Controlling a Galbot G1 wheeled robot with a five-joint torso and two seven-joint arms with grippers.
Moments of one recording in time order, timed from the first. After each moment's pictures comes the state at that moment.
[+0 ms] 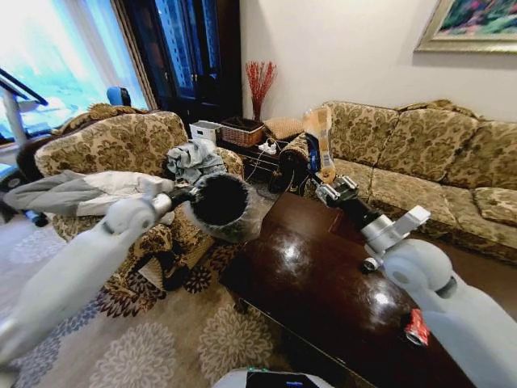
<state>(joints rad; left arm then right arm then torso) 0.49 -0.67 -0.01 -1.71 -0.91 0.52 0.06 -0.97 0.68 0.39 2.26 0.92 -0.11 0.00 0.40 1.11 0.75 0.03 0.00</state>
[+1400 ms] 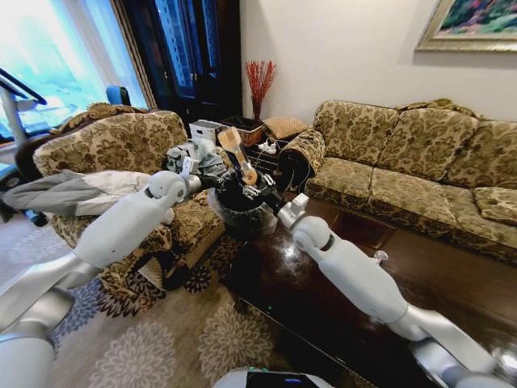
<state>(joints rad) 0.16 -0.75 0.25 -1.54 -0.96 0.59 0.12 -0.48 1.06 -0.23 1.79 0.63 -0.03 0.01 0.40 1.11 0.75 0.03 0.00</state>
